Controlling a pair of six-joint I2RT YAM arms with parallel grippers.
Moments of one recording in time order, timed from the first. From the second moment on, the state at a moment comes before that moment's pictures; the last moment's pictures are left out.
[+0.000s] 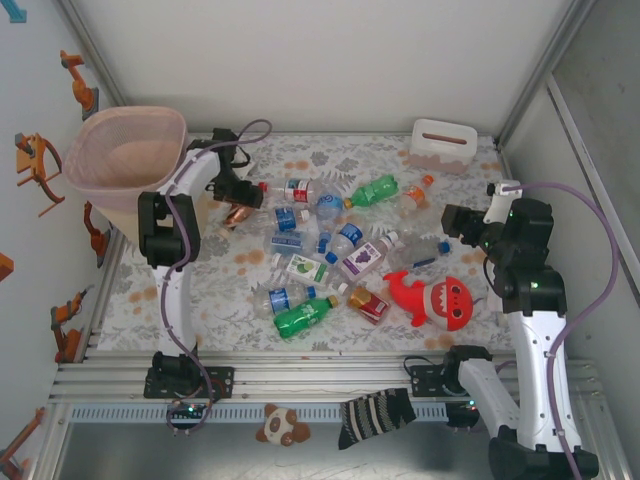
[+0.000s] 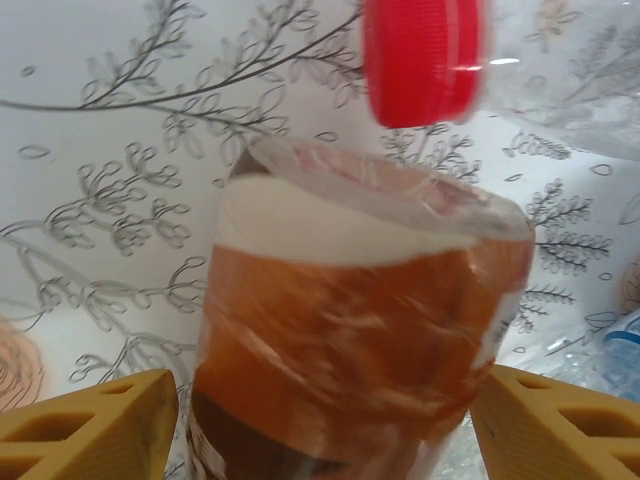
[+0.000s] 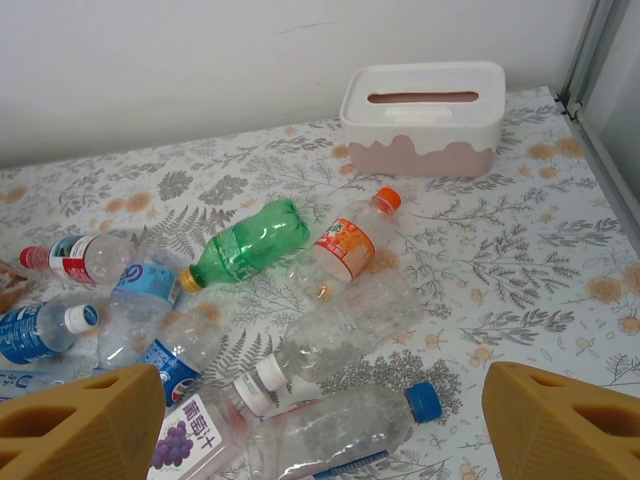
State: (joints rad) left arm -0.20 2.28 1.95 -1.06 0.13 0.16; right arm -0.02 0.77 1.02 -0.71 -0.17 0.14
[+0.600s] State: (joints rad) left arm -0.20 2.33 2.00 -1.07 0.13 0.08; right arm -0.02 0.77 1.01 -0.70 -0.17 0.14
